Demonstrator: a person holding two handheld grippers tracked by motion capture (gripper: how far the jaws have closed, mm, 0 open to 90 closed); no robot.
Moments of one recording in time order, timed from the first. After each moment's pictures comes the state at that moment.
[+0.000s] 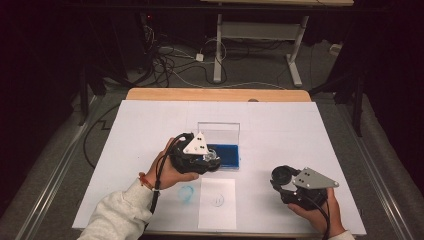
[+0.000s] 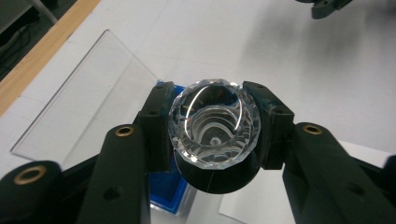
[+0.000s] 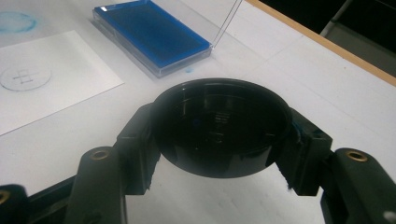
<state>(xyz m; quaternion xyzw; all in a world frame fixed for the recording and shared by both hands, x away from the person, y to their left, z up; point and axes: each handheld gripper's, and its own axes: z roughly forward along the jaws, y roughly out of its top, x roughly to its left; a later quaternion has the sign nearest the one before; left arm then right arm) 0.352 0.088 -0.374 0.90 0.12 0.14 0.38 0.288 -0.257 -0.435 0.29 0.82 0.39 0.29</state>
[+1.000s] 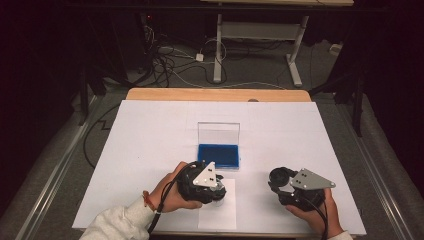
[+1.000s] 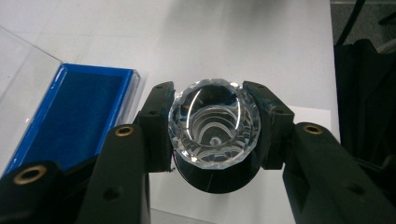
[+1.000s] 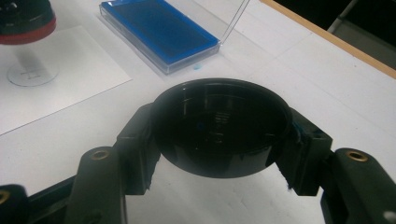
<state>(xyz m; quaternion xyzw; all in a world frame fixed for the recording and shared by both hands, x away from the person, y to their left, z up) 0.308 0.069 -0.410 0.93 0.05 0.09 0.34 0.287 -0.252 -0.437 0.29 0.83 0.39 0.28</state>
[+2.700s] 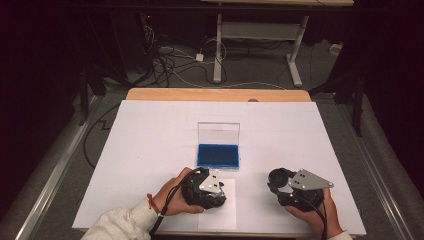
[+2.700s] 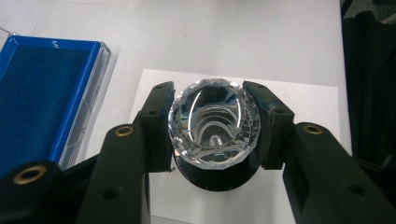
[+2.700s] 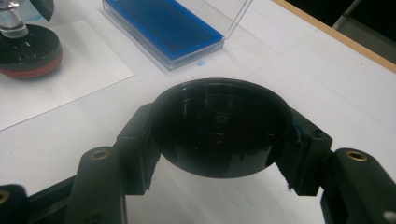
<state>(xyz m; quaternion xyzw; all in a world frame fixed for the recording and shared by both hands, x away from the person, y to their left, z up) 0.312 0.061 -0.436 0.94 0.05 0.07 0.32 0.287 -0.250 -0.440 0.28 0.83 0.38 0.28</state>
